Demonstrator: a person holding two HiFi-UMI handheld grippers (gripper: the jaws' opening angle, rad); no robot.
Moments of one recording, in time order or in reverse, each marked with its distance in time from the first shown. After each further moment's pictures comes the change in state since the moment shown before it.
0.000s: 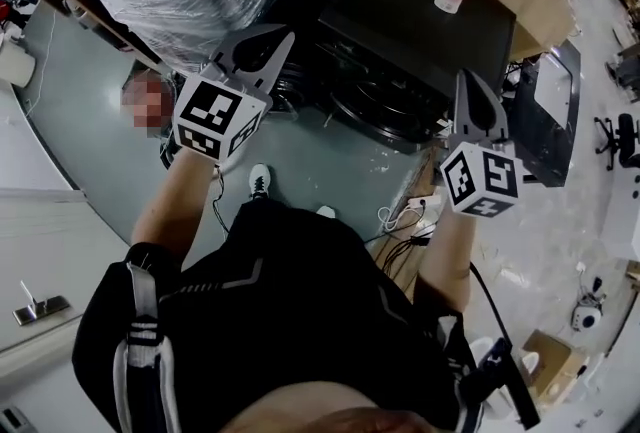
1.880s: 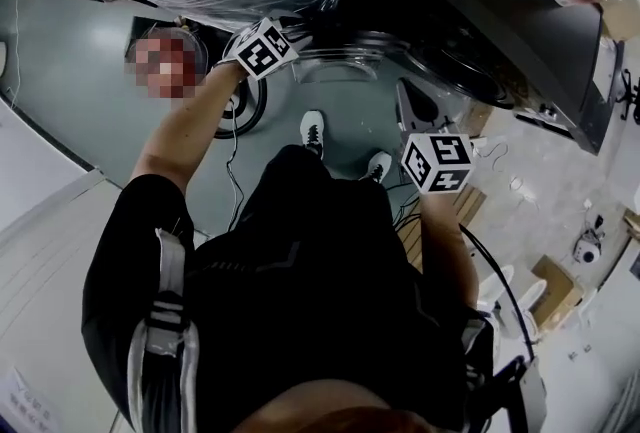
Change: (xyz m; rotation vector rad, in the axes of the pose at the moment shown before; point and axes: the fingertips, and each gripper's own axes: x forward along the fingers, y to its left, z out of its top) left arm 0.037 0.202 -0.480 0.017 0.625 -0.531; right arm 0.204 0.311 -0.256 0.194 0.557 0.173
